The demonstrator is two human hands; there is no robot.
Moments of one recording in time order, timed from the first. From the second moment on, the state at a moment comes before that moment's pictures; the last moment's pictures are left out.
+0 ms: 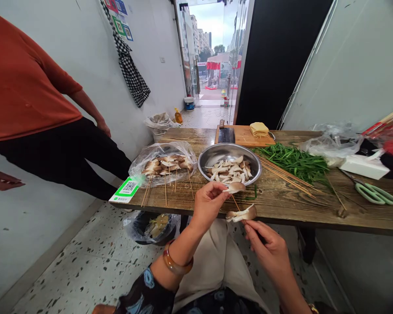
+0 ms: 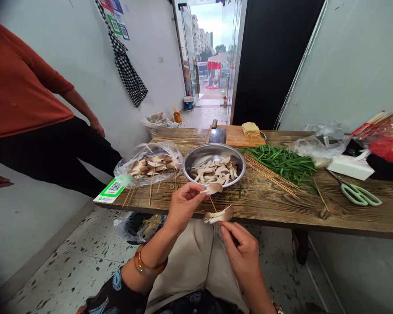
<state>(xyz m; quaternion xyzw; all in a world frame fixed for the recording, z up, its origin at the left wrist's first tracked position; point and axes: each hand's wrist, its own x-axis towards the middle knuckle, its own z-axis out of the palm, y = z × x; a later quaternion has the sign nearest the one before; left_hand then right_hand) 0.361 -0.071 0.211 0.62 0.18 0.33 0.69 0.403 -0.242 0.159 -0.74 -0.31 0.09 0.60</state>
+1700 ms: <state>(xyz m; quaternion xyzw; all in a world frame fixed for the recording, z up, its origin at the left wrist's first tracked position) 0.351 -0.097 0.205 0.61 0.19 0.17 0.75 0.399 -0.239 0.153 -0.70 -0.26 0.15 0.65</state>
